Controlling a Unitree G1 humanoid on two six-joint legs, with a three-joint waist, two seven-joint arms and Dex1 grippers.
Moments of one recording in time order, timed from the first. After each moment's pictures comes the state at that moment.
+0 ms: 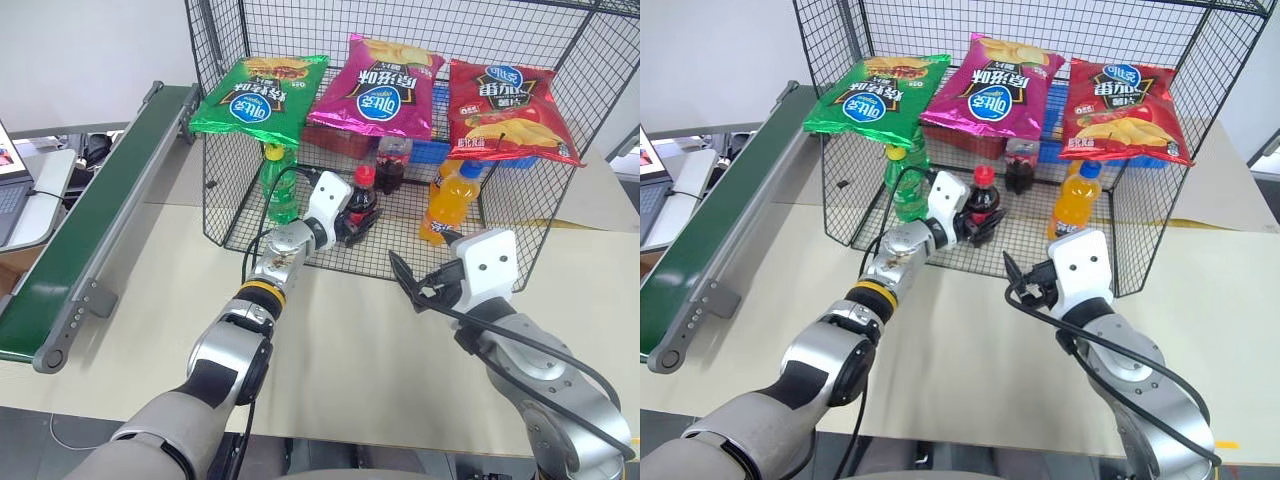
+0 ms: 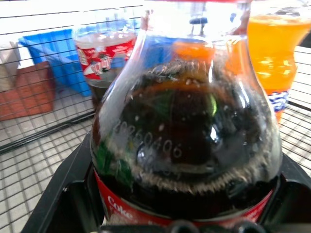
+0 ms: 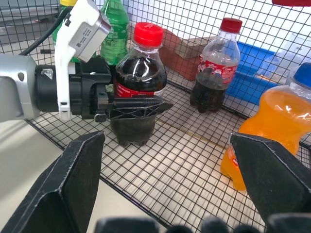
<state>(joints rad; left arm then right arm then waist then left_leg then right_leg) -0.99 0.01 -0.08 1.09 -0.10 -0.29 -0.56 -0.06 -0.42 0.02 -0.96 0.31 0.91 0.04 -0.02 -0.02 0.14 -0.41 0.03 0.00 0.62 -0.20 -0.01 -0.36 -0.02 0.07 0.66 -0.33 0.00</state>
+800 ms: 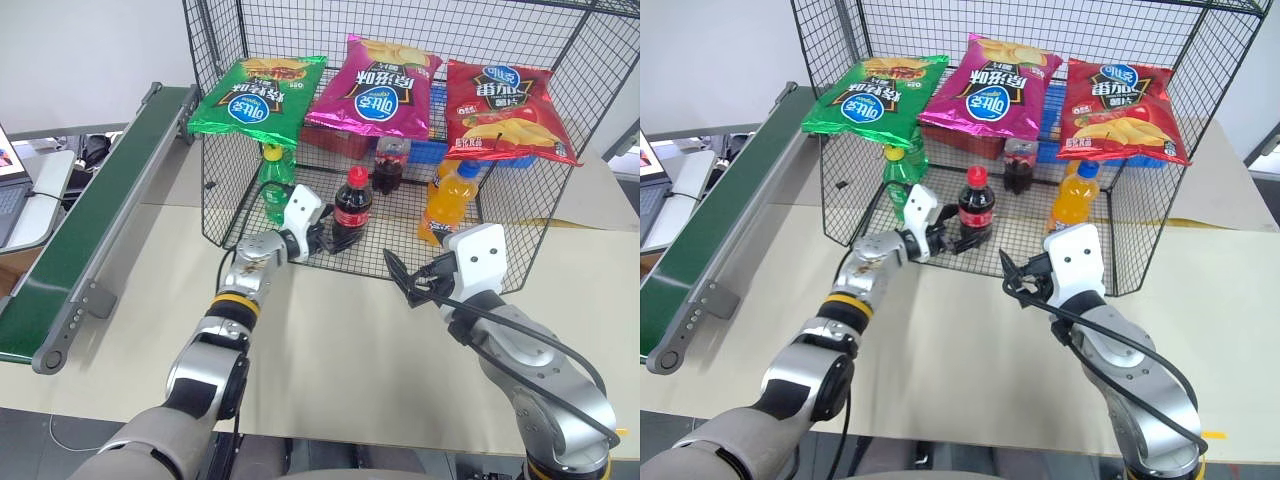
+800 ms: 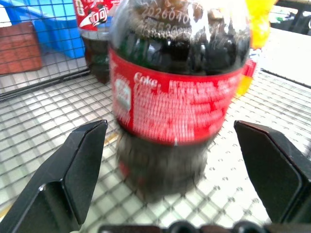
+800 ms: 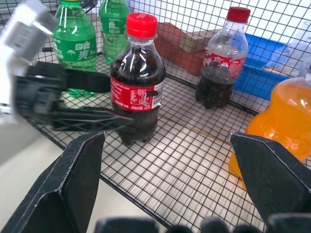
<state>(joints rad) -0.78 0.16 -0.04 0.67 -0.14 0.04 -0.83 -0.10 -0.39 0.02 -0.88 0.28 0.90 0.10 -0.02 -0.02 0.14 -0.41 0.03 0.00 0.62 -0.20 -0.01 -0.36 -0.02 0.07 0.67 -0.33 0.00</state>
